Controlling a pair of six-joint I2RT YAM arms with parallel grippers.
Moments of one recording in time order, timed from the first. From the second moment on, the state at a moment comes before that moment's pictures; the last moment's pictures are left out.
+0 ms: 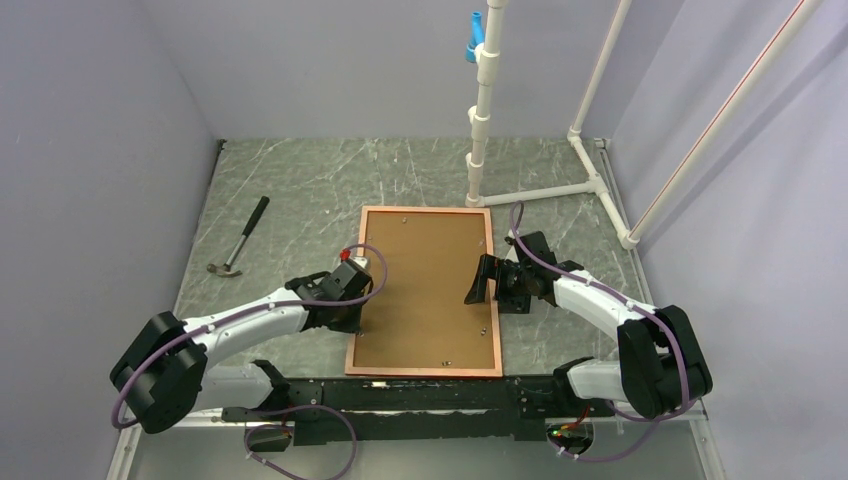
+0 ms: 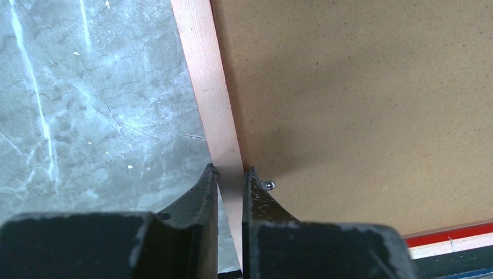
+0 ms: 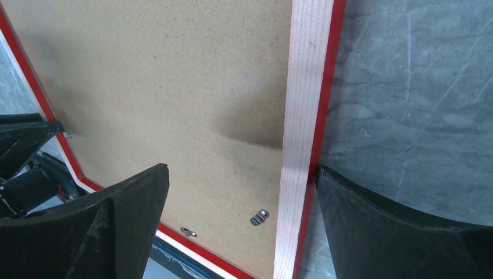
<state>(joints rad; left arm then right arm) -0.77 1.22 0.60 -0.53 -0.14 -0.58 0.35 1.28 0.58 -0.34 -0.35 0.56</state>
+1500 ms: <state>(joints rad) -0.61 1.14 0.52 -0.46 0.00 -0.65 0.58 1.27 0.61 -0.58 -0.10 0.65</state>
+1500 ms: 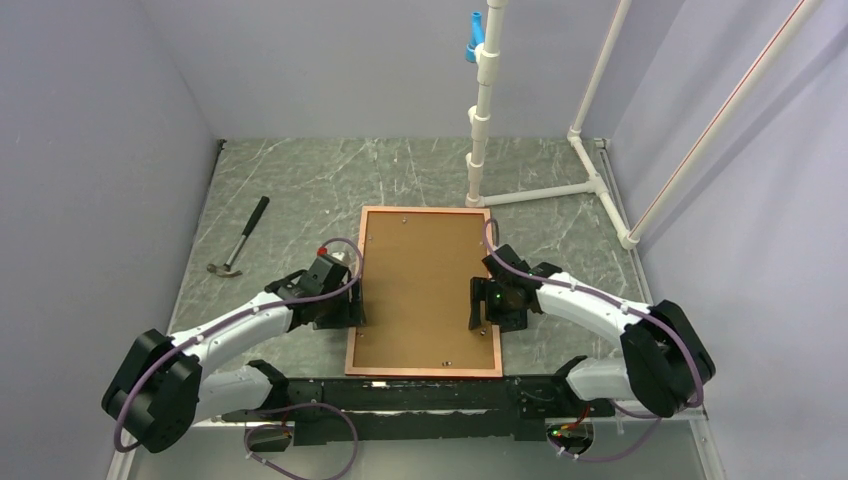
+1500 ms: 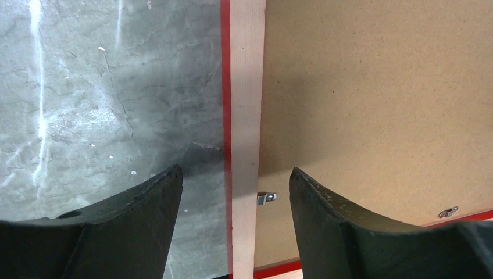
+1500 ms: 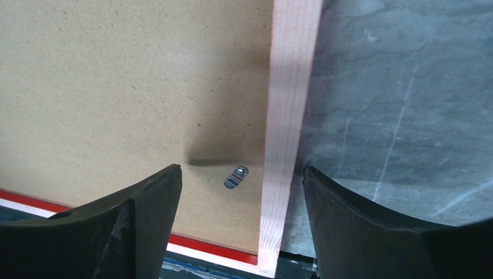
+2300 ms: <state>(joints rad) -0.56 1.14 0.51 -0.43 0.03 -0.65 0.68 1.36 0.70 -0.67 0.01 0.71</state>
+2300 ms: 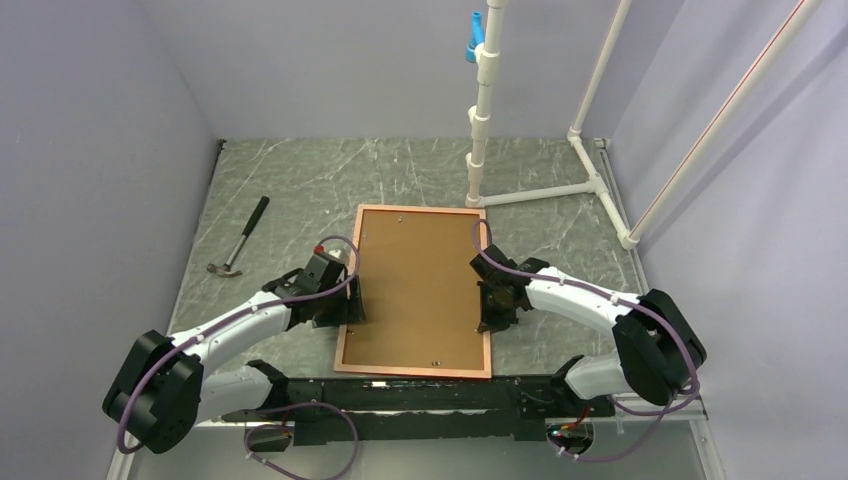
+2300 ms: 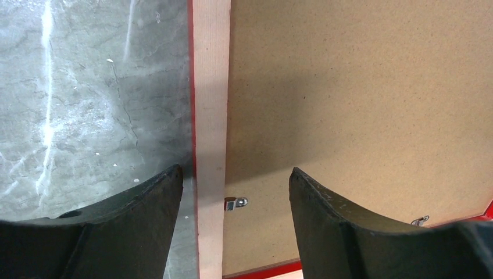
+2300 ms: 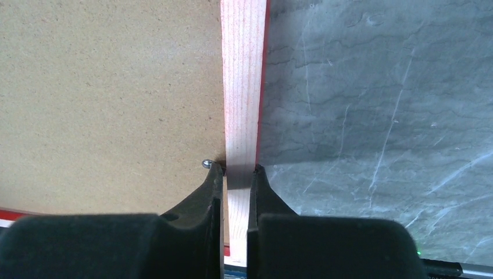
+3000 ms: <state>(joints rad) -0.31 1.26 0.58 -0.35 0.23 -0.55 0.46 1.40 0.73 -0.53 -0.14 0.60</state>
